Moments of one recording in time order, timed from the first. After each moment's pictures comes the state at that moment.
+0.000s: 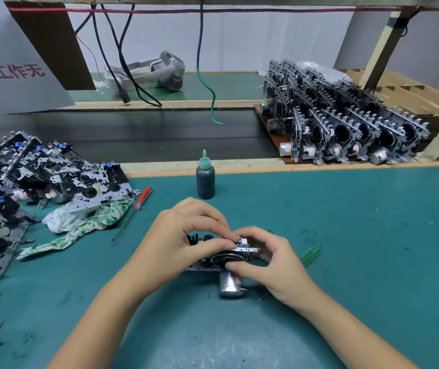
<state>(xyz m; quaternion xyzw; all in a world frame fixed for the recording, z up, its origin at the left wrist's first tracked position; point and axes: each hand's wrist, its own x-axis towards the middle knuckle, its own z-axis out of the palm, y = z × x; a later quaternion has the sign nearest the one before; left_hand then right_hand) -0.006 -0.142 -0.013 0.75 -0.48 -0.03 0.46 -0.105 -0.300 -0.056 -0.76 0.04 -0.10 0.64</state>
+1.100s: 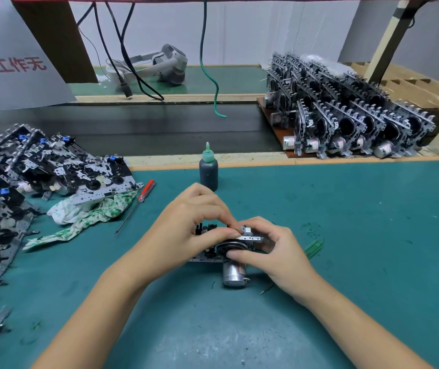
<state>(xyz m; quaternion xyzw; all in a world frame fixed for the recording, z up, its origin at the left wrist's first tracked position) -0.003 -0.144 -0.010 0.74 -0.53 -0.02 0.41 -0.103 -0.299 -0.054 -0.75 0.05 -0.11 0.65</state>
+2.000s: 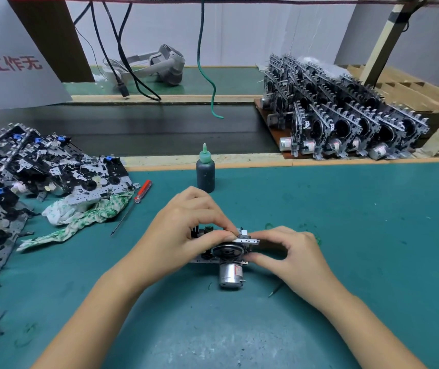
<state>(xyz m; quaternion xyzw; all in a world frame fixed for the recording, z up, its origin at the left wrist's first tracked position) -0.003 -0.143 -0.018 0.73 -0.54 0.01 0.41 -0.120 -0.323 -0.060 -0.89 0.06 -0.17 0.41</state>
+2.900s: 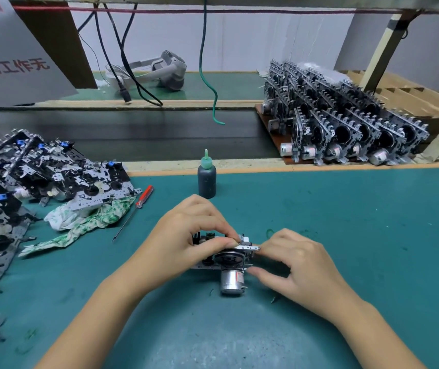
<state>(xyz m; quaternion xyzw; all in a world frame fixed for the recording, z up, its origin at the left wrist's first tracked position) -0.001 -0.141 -0.017 0.73 -0.53 -0.01 0.42 -0.127 -0.326 -0.052 -0.96 -0.05 -0.21 0.18</state>
